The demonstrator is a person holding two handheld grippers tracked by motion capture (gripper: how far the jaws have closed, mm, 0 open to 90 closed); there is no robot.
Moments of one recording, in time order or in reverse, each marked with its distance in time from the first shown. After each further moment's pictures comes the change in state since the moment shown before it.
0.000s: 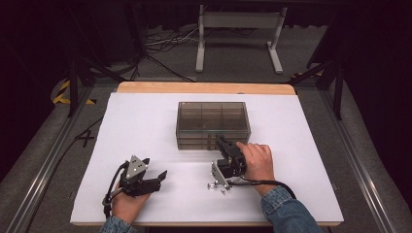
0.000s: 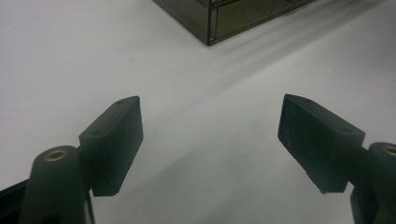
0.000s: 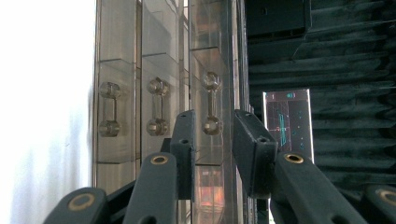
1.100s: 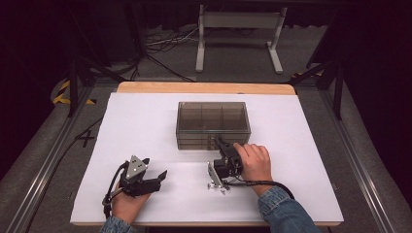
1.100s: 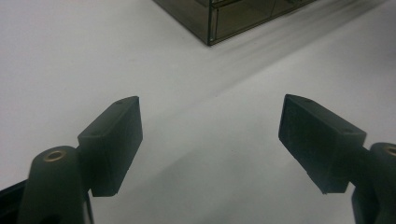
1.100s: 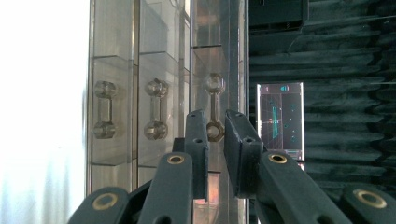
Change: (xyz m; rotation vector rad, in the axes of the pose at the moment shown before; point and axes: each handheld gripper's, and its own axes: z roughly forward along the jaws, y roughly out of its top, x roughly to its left) left arm 0.000 0.000 0.000 -0.001 0.000 0.000; right arm 0.004 0.009 0.003 0.050 -0.026 -0.035
